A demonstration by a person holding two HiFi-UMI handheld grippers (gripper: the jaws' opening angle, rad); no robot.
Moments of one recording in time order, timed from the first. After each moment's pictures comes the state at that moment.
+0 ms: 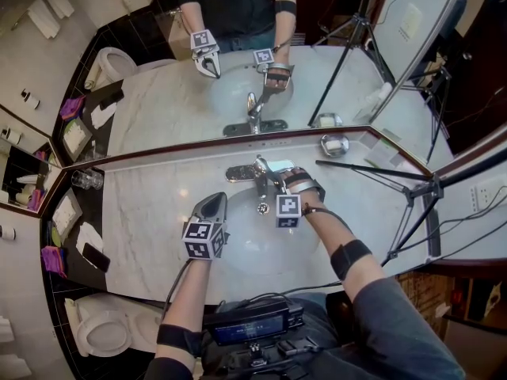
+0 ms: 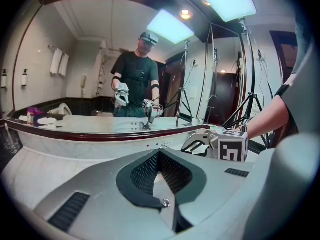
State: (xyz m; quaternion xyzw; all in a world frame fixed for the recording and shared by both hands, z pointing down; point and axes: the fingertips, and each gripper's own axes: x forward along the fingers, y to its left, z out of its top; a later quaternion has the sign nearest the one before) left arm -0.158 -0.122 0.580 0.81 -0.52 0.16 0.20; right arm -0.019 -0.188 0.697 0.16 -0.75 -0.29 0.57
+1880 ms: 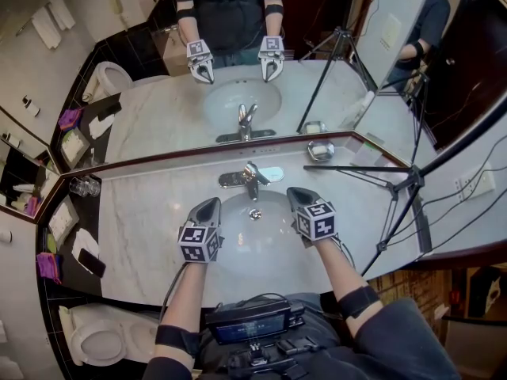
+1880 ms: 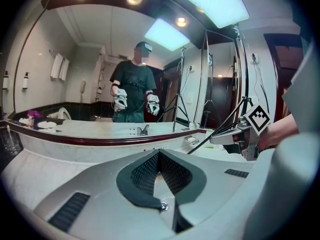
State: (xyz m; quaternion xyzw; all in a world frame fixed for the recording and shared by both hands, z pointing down) left arm -0.154 -0.102 0.561 0.82 -0.52 0.13 0.18; right arm 0.063 -0.135 0.590 0.46 -0.85 0.23 0.16
